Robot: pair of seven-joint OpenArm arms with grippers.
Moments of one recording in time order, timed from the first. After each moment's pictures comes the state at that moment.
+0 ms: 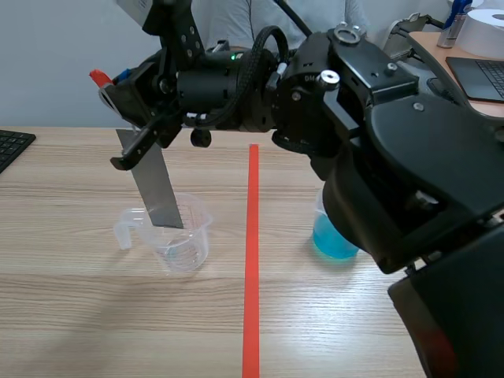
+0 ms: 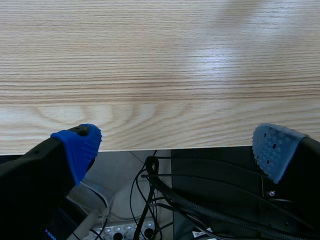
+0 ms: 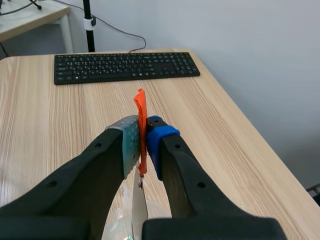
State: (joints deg) left arm 59.3 -29.7 -8.5 93.2 -29.4 -7.9 -6.9; right arm 16.2 0.0 -26.4 90.0 9.0 43.1 -16.8
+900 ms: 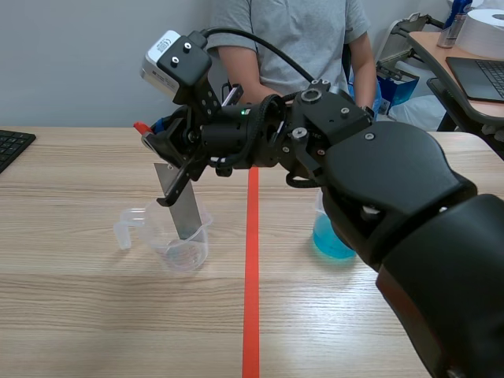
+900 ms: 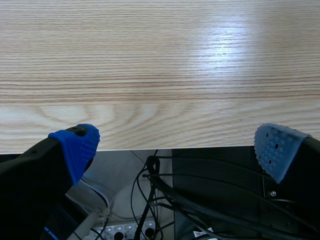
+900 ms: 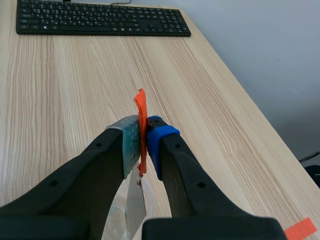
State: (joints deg) left arm 59.3 -29.7 -8.5 93.2 -29.4 -7.4 -6.9; right arm 20.0 0.0 -26.4 72.7 -7.5 43.1 -0.5
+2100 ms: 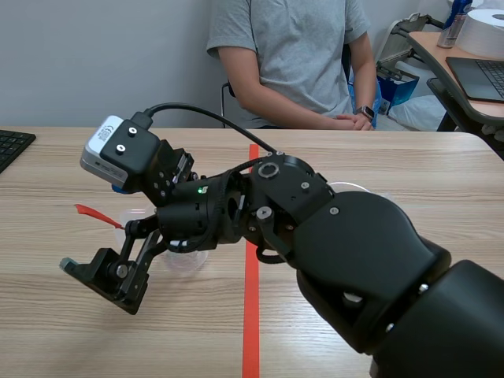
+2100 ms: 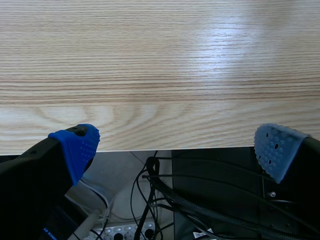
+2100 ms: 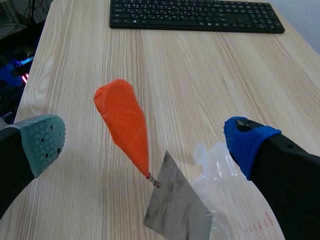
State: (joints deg) left arm 59.3 -29.7 -8.5 93.2 -29.4 -7.4 -7.1; right arm 12.7 0.1 -36.5 72.8 -6.0 45.3 2.4
